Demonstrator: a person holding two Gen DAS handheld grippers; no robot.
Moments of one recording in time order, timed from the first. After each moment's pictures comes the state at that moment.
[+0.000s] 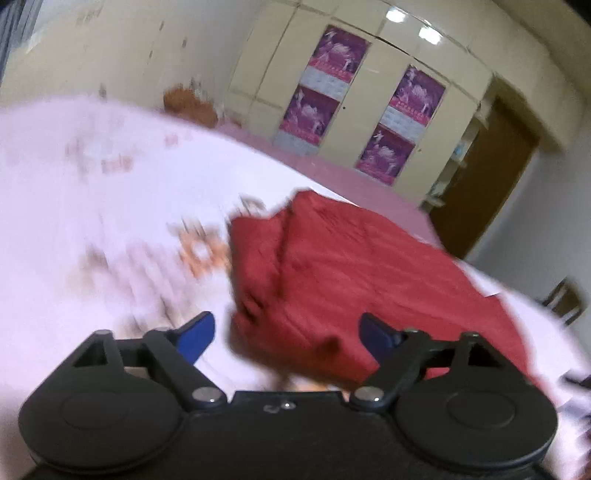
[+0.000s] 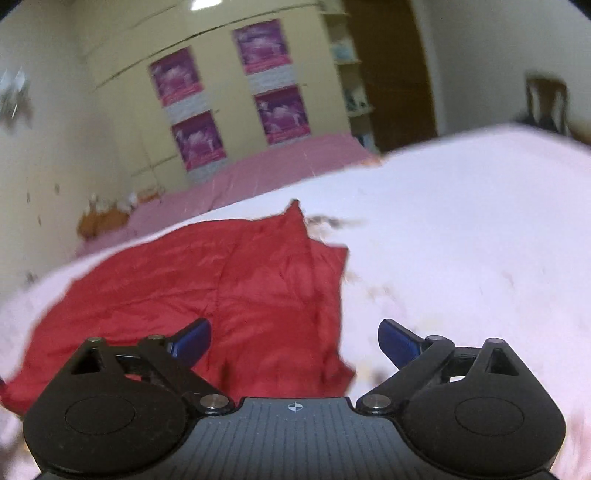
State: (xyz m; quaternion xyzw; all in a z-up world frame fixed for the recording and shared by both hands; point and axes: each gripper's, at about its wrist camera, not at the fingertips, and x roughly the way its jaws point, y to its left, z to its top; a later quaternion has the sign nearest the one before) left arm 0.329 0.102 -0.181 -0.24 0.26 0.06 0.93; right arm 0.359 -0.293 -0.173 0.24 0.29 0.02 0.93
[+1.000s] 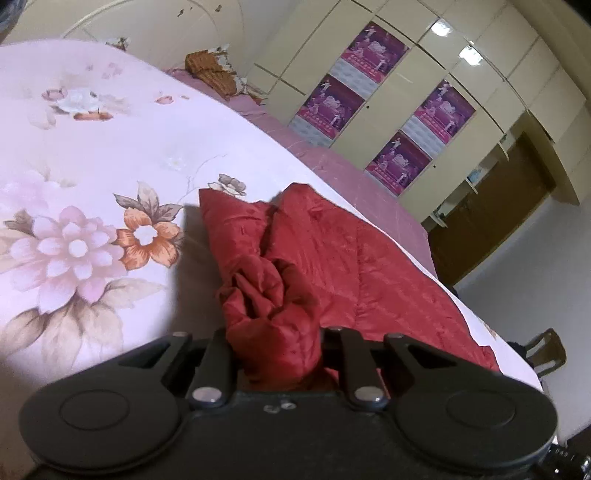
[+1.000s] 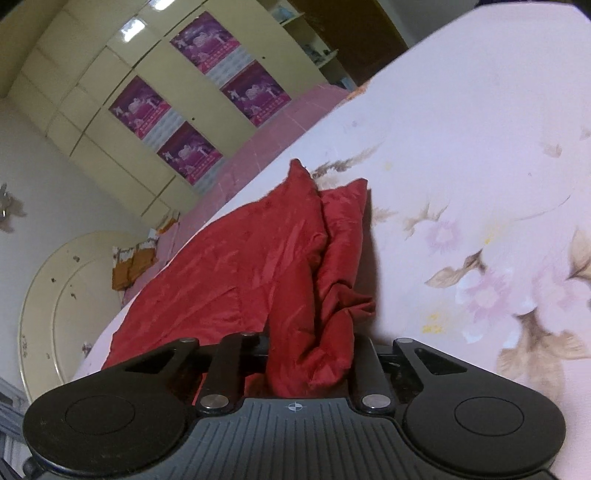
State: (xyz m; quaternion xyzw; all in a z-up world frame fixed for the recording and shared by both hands) left arm 0.394 0.091 -0.186 -0.30 0.27 0.08 0.91; right arm 0.401 -0.300 -0.198 0.37 0.31 0.06 0.87
